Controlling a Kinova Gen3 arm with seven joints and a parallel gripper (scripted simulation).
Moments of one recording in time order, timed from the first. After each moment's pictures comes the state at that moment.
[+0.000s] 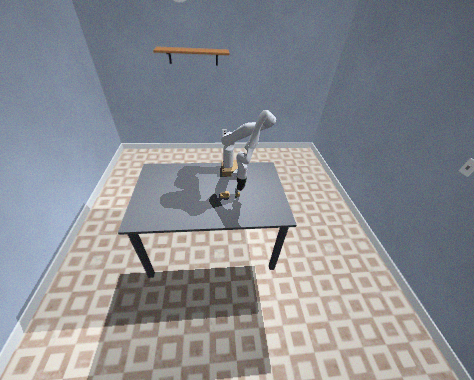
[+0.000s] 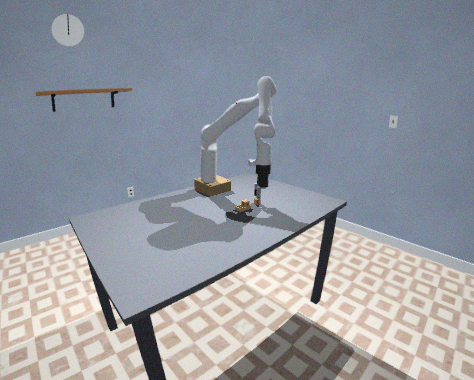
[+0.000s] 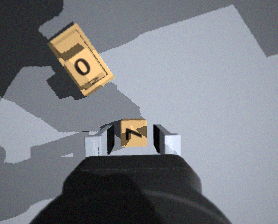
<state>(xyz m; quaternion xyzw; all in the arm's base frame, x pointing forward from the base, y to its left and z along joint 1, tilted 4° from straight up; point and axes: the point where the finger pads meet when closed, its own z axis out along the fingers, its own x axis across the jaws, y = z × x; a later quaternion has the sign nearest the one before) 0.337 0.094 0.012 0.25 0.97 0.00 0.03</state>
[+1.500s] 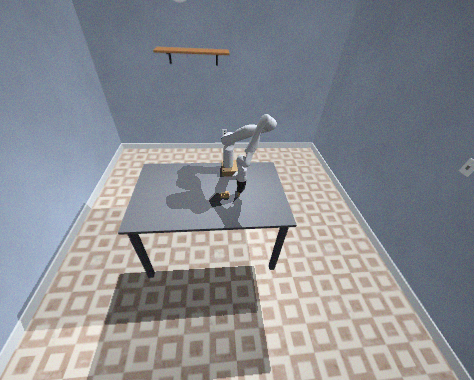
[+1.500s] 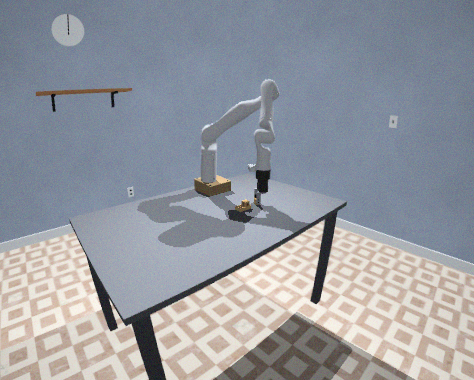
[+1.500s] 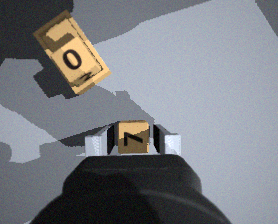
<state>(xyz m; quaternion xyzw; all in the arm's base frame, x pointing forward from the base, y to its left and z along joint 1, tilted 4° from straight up) 0.339 0.095 -0.016 0.25 0.97 0.00 0.03</state>
